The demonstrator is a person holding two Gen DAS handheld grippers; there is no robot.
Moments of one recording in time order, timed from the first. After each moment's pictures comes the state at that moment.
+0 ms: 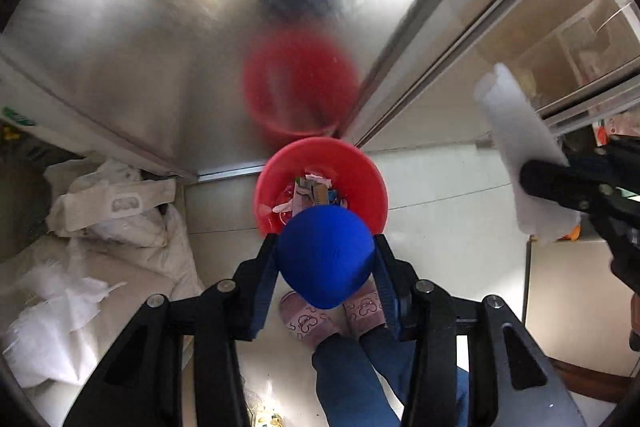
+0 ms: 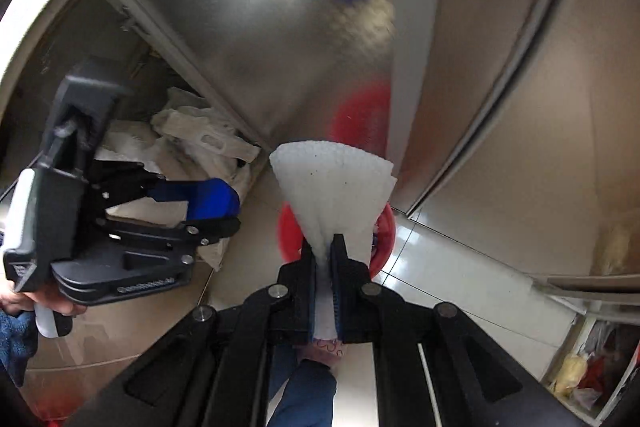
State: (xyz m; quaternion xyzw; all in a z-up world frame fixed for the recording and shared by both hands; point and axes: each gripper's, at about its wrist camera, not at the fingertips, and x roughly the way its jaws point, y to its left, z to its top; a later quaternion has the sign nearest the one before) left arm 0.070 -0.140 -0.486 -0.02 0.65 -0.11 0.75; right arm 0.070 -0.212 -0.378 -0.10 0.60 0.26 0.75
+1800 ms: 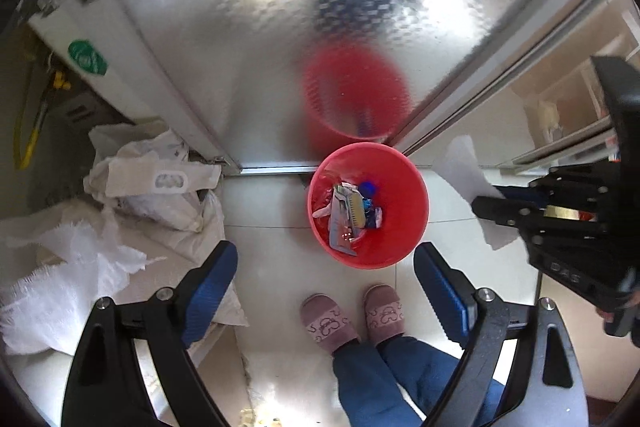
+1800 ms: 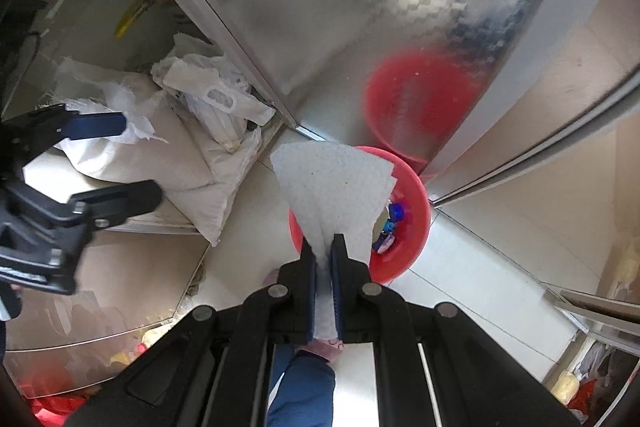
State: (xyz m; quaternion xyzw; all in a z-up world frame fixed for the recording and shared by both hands) left arm 0.041 -0.069 -0.468 -0.05 0.62 -0.04 0.78; right arm 0.063 -0.191 -0.431 -0.15 0.63 0.30 0.70
